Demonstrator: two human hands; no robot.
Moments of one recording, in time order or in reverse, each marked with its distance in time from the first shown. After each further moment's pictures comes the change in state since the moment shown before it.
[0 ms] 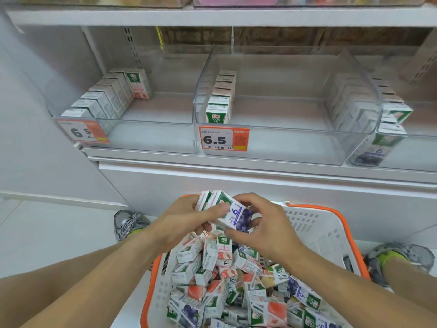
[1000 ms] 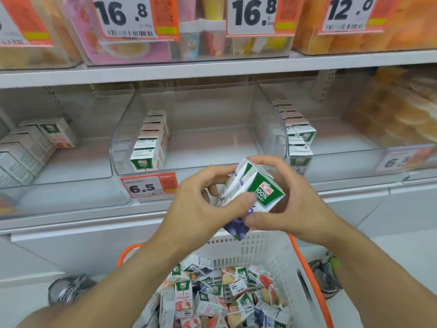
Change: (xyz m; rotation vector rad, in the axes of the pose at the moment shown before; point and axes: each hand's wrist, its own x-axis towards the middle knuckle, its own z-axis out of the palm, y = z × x) left_hand 0.021 0.133 0.106 0.095 0.037 0.597; right_hand -0.002 -0.046 -0.170 0.321 0.051 -0.079
